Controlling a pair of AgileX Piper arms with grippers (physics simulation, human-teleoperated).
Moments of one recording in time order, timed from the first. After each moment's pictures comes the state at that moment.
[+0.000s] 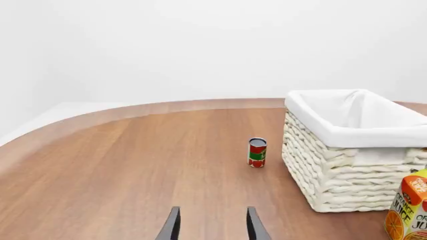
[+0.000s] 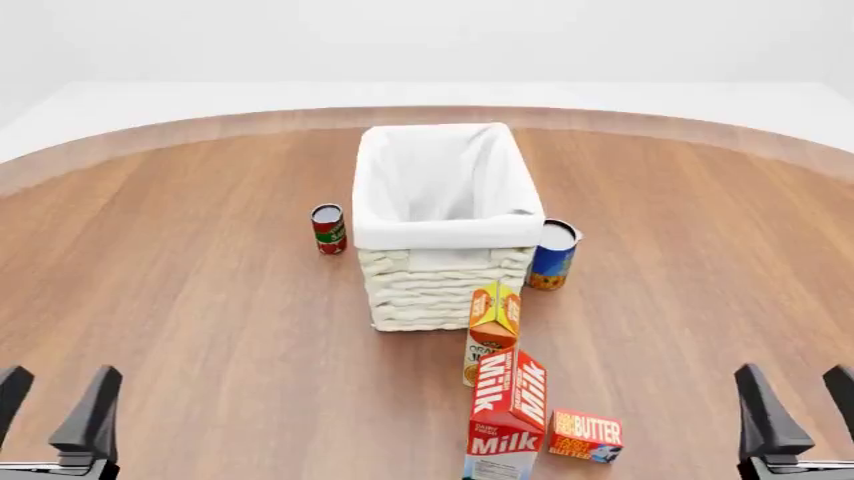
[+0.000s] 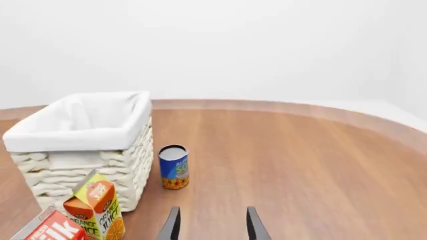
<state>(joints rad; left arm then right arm) 0.00 0.00 0.00 0.00 0.00 -0.01 0.00 -0.01 0.00 0.02</state>
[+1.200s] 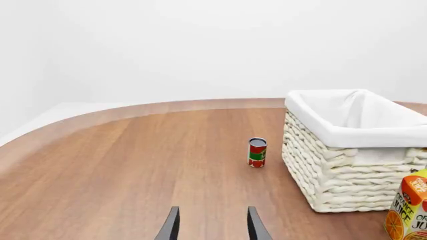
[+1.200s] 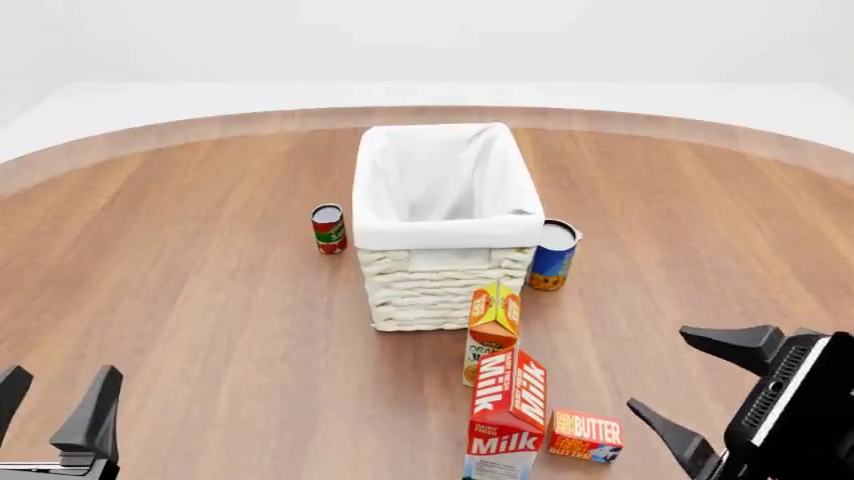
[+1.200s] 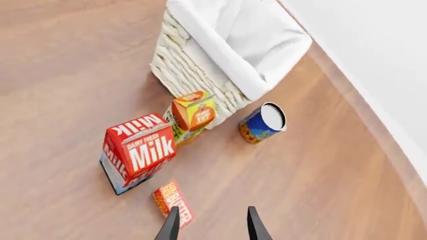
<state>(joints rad) 0.00 0.00 0.00 0.00 0.00 0.49 0.50 -0.47 0.55 -0.53</state>
